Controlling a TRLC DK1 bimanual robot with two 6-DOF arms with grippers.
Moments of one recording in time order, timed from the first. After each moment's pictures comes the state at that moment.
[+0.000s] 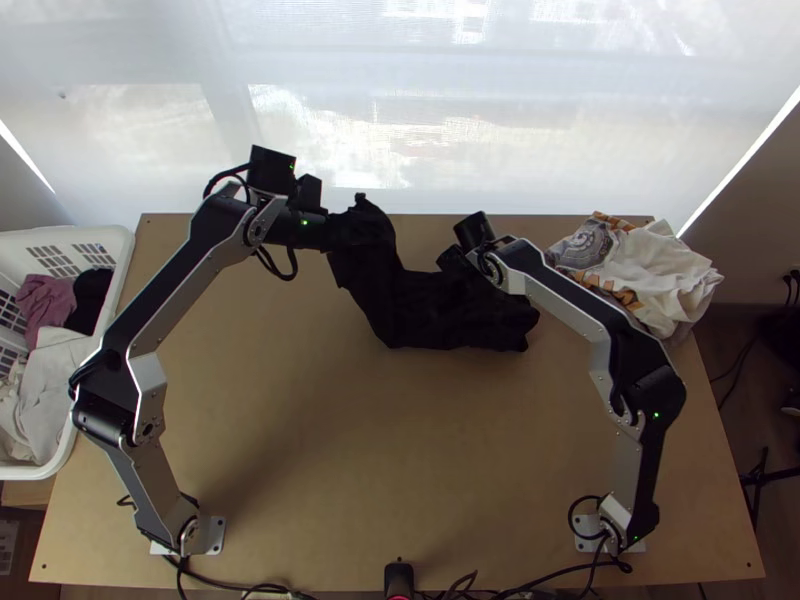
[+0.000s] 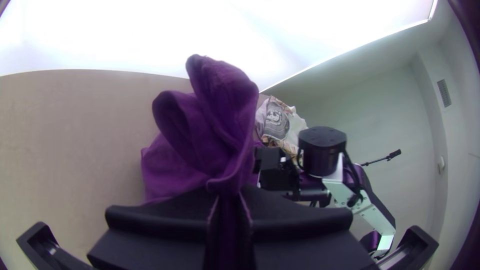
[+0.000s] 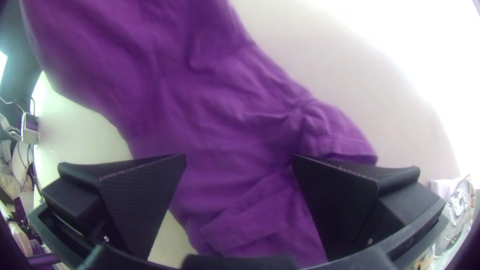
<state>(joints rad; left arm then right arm) -0.36 1.89 1.89 -0.70 0.60 -0.50 0.51 2.05 1.66 -0.71 -0.20 -0.22</state>
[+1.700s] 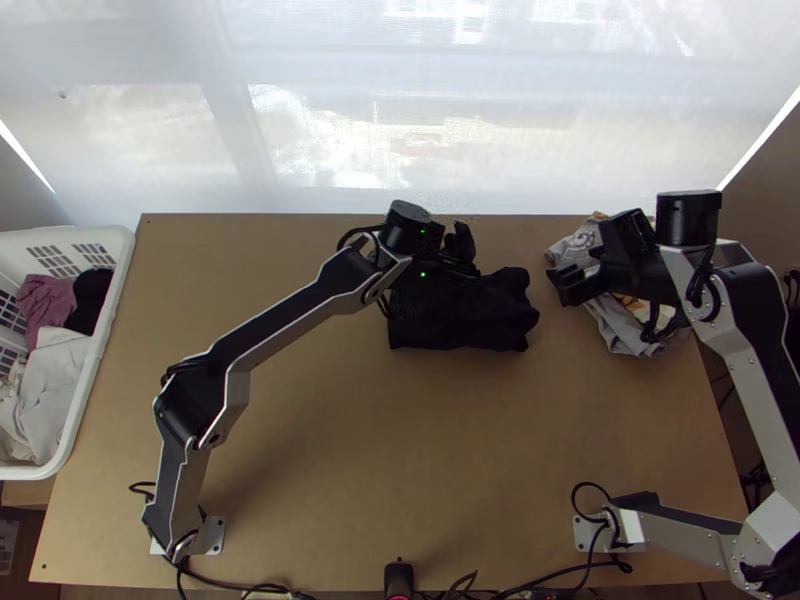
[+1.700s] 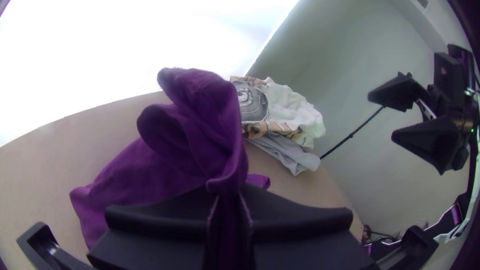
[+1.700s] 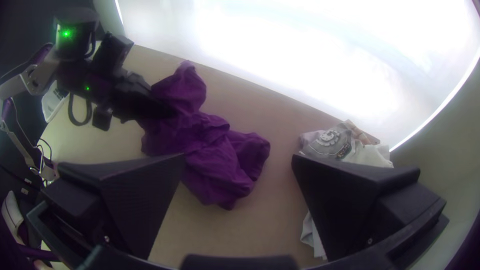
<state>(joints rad) -0.74 2.08 1.96 -0.37 0.27 -0.37 0.20 1.32 1.52 -0.93 -0.18 -0.21</state>
